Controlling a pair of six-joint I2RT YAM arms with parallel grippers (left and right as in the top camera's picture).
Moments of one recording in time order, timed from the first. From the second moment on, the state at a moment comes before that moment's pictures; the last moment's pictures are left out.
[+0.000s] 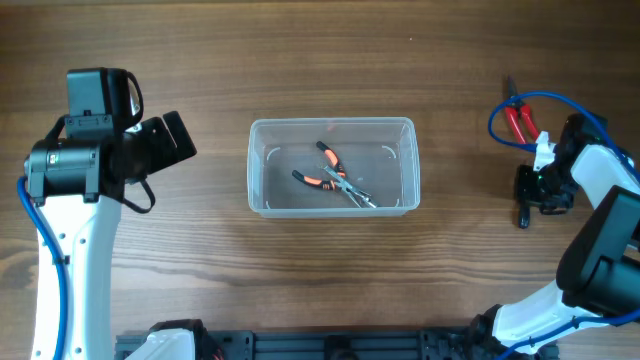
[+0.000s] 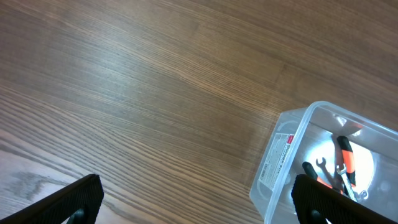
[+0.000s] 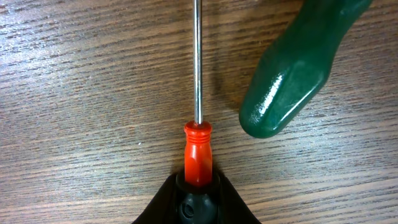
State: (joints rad) left arm 0.05 1.30 1.40 -1.19 -0.08 -0.35; right arm -0.44 1.82 1.03 -0.74 0.02 -0.22
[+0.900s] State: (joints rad) left arm 0.22 1.30 1.40 -1.17 -0.05 -0.37; right arm 0.67 1.87 1.63 -1.02 -0.15 -0.71
